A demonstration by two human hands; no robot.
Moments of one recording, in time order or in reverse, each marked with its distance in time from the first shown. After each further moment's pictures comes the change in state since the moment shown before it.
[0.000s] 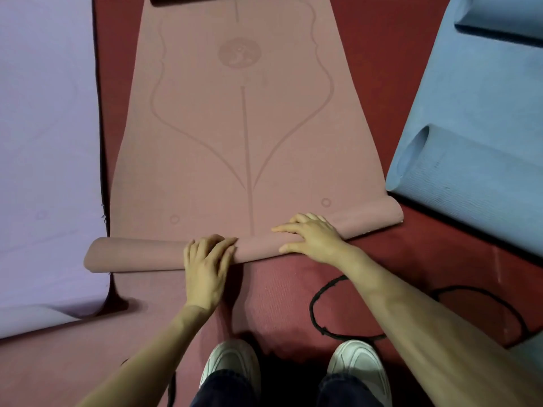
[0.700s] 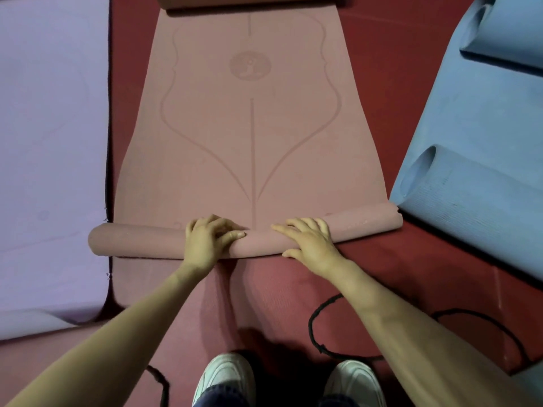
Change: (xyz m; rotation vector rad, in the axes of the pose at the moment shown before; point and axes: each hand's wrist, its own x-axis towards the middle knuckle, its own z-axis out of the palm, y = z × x) left_hand 0.079 -0.005 -0.014 -0.168 -0.213 -0.142; right_hand 0.013 -0.004 0.005 -0.146 0.158 -0.051
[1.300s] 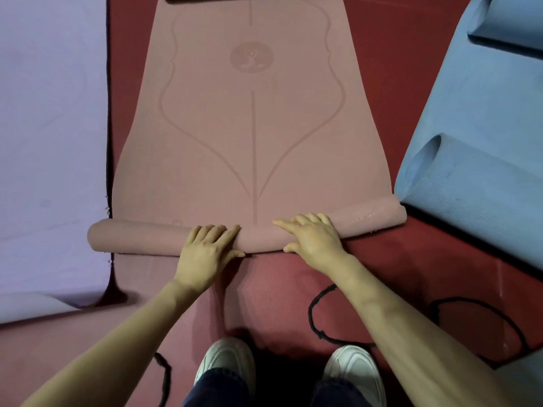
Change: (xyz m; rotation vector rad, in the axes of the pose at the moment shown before) left_hand -0.044 -0.016 0.009 0.487 0.114 0.433; right_hand -0.013 -0.015 -0.009 -0.135 -0.023 0.032
